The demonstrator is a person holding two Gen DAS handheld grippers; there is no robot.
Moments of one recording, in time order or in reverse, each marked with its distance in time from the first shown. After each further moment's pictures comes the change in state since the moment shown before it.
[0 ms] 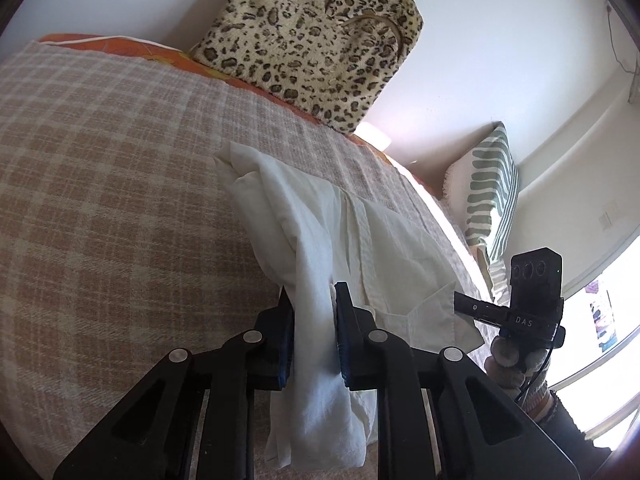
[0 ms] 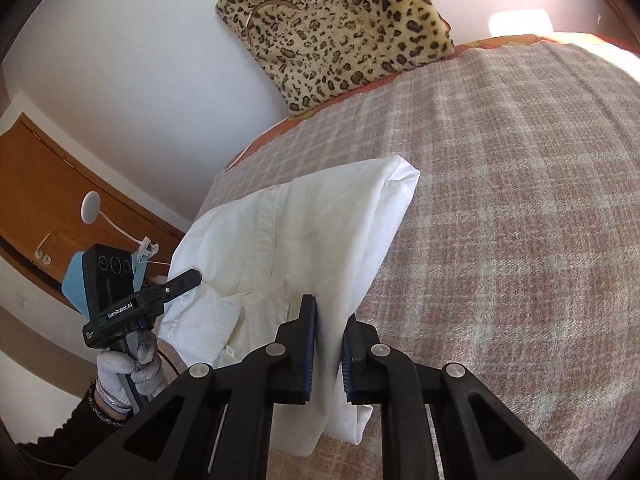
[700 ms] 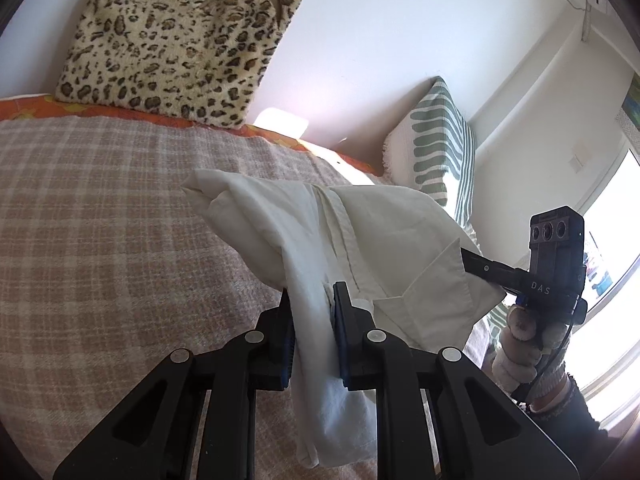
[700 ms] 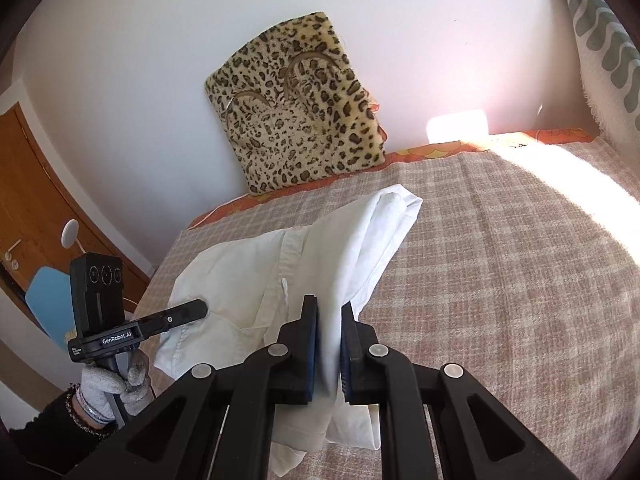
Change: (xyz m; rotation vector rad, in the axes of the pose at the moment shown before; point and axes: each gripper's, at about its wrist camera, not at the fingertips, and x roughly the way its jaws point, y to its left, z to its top) left arm 0.088 -0.130 0.013 0.201 0.040 -0.120; right arm -0.120 -0.025 0.019 -0.071 -0.229 -0.205
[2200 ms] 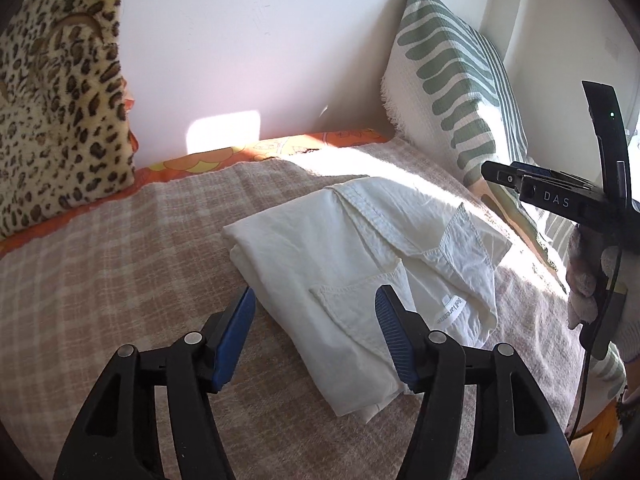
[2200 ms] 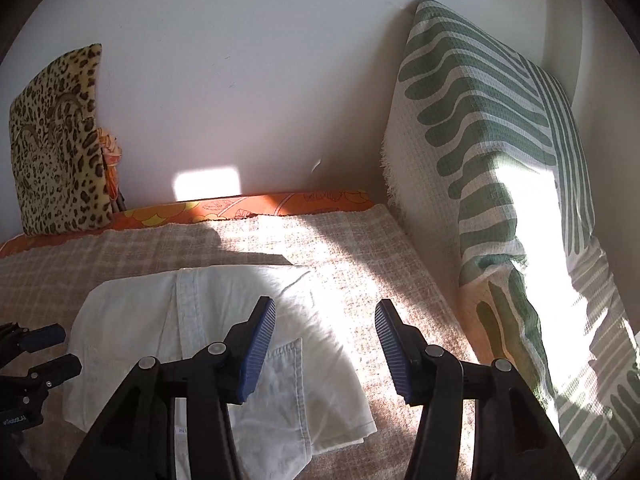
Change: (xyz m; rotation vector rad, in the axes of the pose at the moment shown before) left arm 0.191 -0.133 0.044 0.331 0.072 0.280; right arm -0.034 -0.201 0.111 -0.055 -0.090 -0.703
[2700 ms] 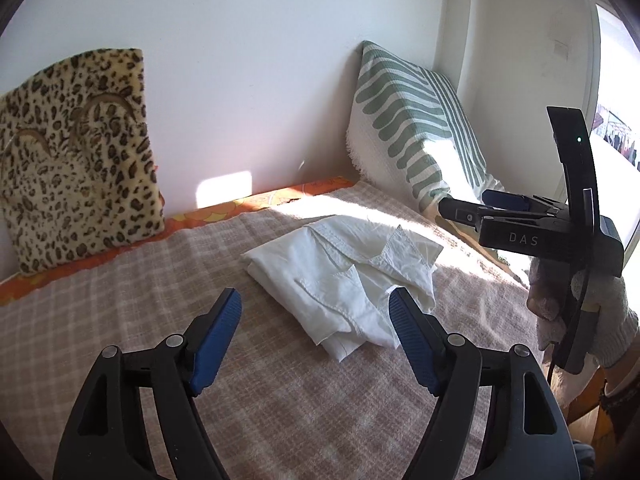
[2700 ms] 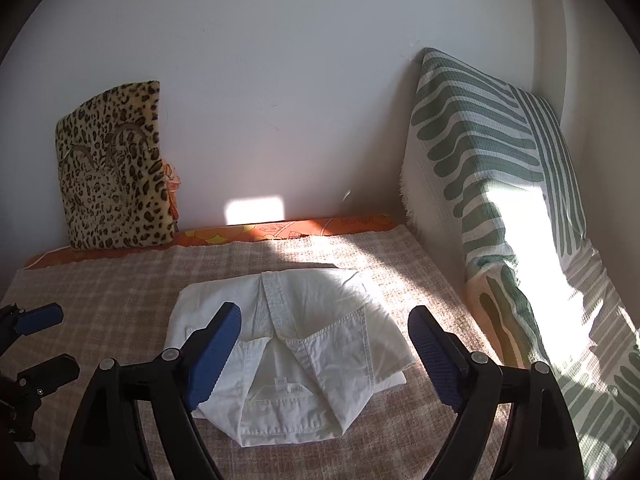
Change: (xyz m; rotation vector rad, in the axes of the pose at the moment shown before) left arm -0.120 -0.005 -0.023 0.086 -0.160 -0.053; right arm -0.112 0.046 -0.025 0.024 -0.100 0.066
